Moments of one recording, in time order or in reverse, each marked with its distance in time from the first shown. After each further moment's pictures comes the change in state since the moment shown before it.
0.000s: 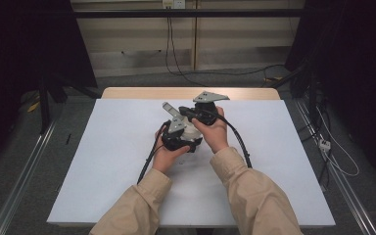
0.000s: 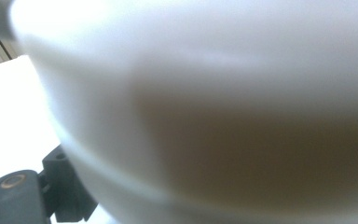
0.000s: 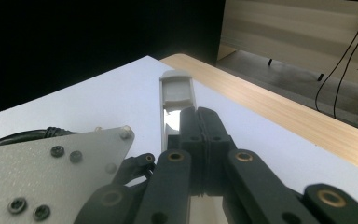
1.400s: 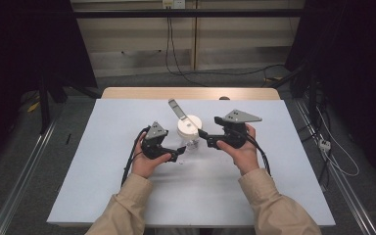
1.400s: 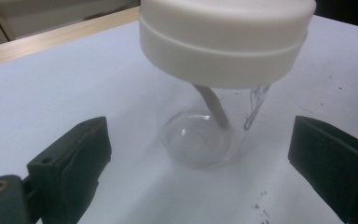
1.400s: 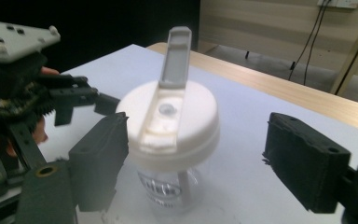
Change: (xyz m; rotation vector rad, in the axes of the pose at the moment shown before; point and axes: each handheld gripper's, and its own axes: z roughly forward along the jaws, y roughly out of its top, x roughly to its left) left arm 0.008 -0.011 -0.071 0.042 -0.035 -0.043; right arm 0.006 -0.039 -0.090 -0.009 -0.088 0.048
